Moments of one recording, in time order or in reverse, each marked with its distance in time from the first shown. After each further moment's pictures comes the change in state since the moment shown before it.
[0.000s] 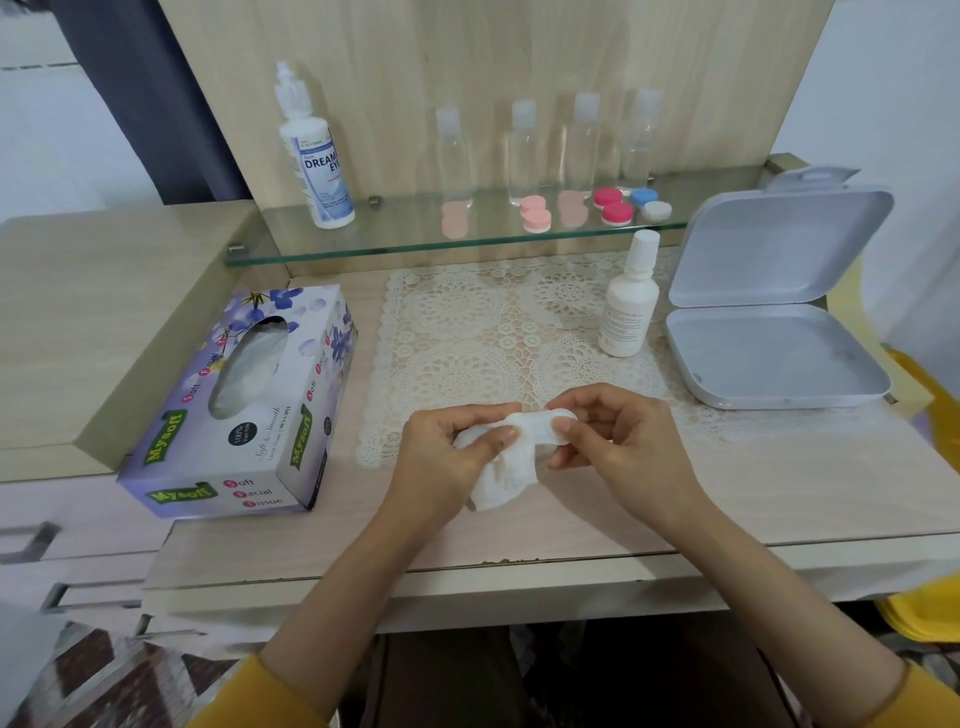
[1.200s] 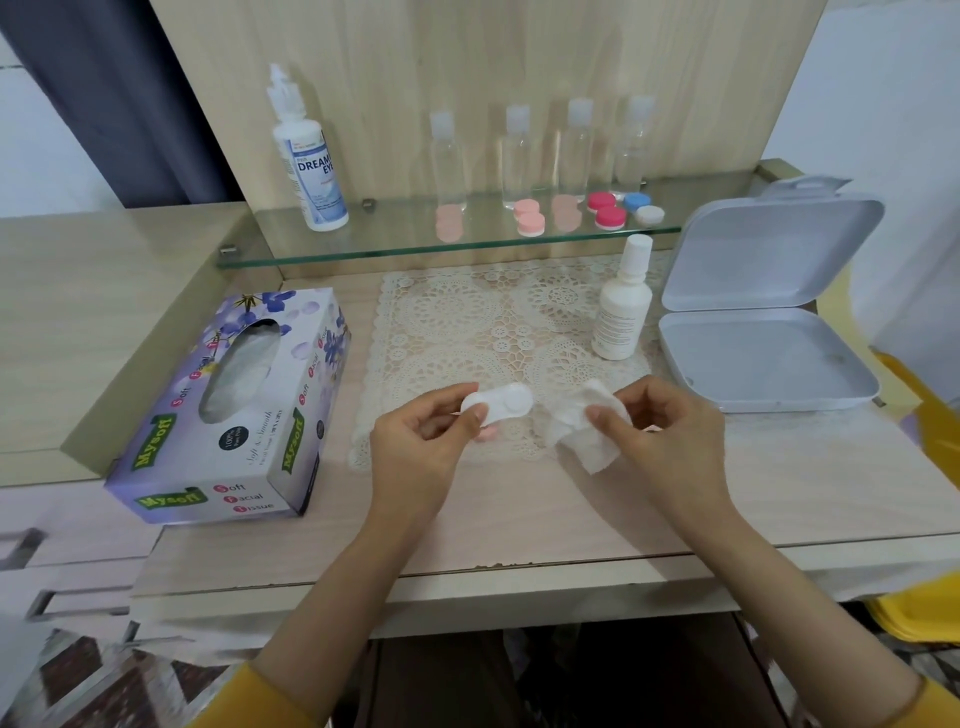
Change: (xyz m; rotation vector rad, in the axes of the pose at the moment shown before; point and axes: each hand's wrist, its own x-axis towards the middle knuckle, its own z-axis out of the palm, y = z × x) left_hand 0.003 -0.004 -0.001 -0.136 0.205 0.024; right_hand 0.001 0.004 -0.019 -0.327 0.324 -0.036
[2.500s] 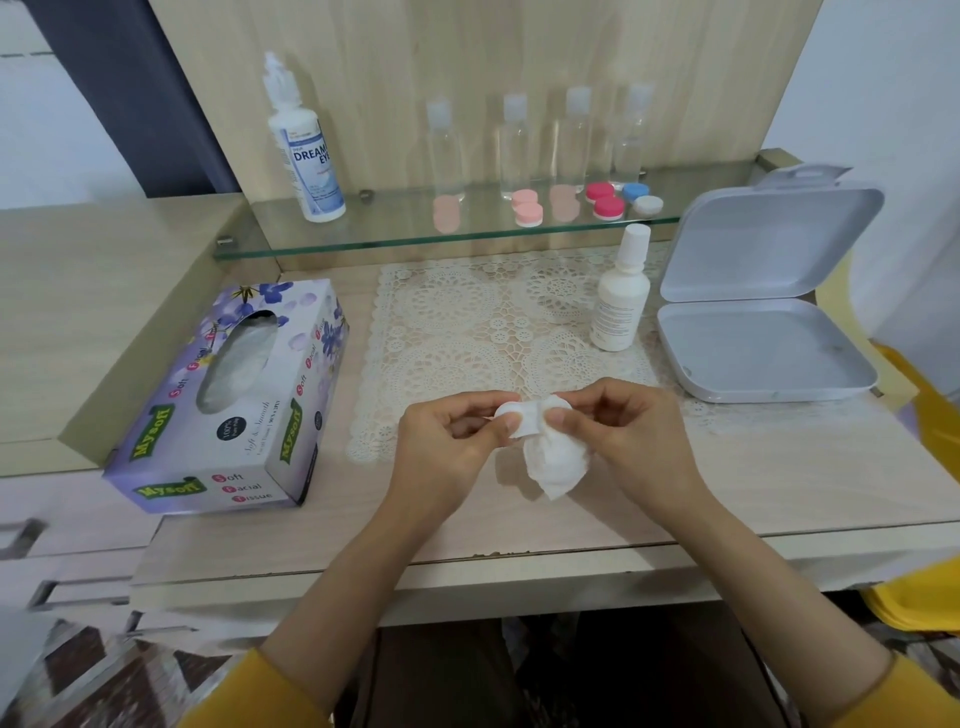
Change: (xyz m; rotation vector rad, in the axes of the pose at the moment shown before) left_hand -0.005 0.005 0.008 0.091 -0.174 -0.051; right_hand -0.003 -0.007 0.010 0.322 -0.233 0.080
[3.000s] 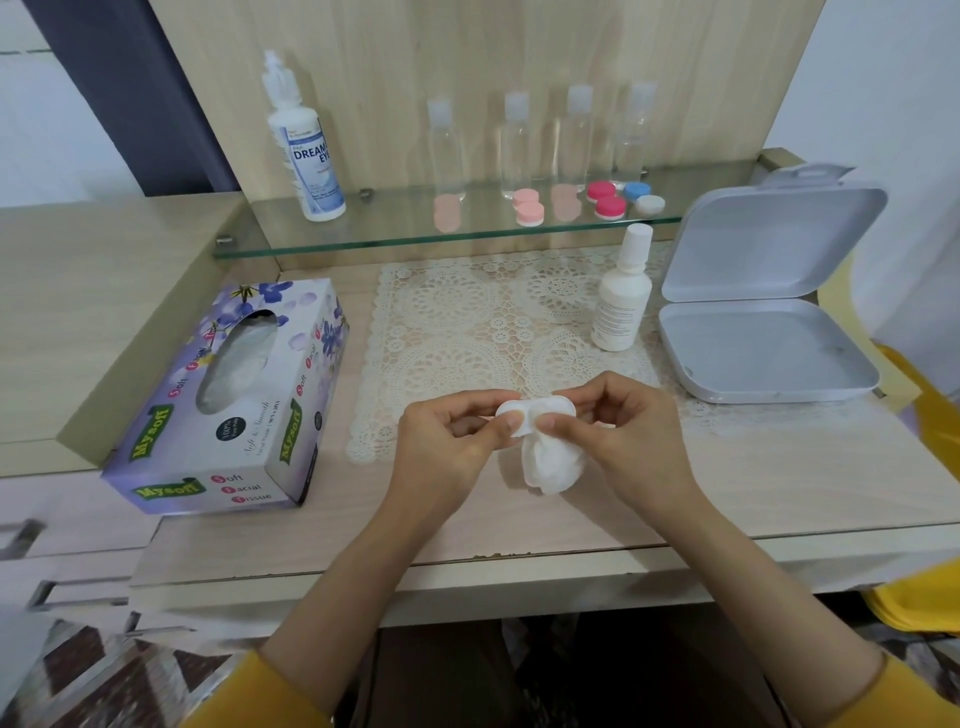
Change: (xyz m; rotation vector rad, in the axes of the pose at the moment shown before) left_hand -0.001 0.003 0.000 -0.036 -0.004 -0.003; right_hand 0.000 0.002 0.005 -0.047 0.040 -0.027
